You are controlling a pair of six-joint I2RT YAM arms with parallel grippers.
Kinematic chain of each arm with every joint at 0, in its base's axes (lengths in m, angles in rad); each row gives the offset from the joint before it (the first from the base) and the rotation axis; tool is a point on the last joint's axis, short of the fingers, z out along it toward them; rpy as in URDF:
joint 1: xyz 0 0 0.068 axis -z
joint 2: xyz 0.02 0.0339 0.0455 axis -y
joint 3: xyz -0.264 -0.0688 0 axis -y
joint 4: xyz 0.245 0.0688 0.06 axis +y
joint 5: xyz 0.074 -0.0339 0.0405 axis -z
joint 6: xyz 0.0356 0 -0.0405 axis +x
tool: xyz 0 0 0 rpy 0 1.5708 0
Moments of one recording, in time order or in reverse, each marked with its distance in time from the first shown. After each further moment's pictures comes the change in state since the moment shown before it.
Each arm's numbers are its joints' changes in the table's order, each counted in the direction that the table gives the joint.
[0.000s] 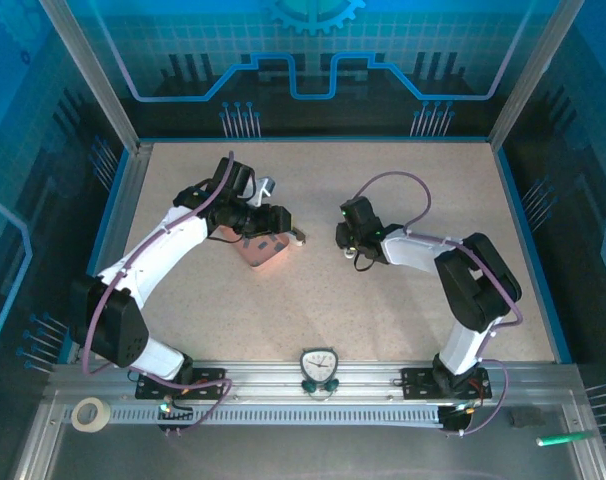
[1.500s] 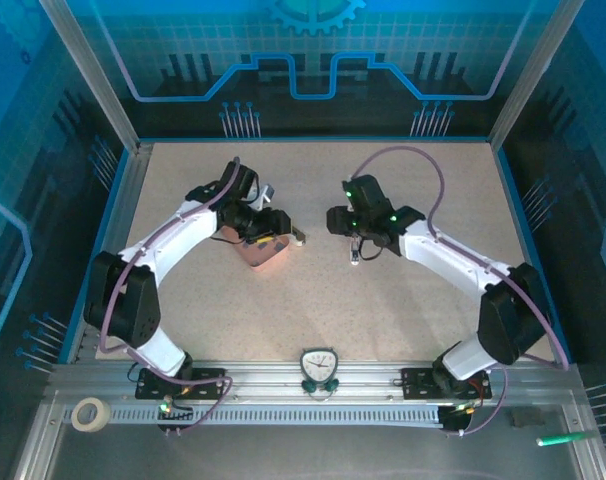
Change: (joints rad) left arm -0.042 -0.122 -0.023 -0.030 0.004 -0.033; right arm -0.060 0.212 0.225 0.375 -0.095 -0.108
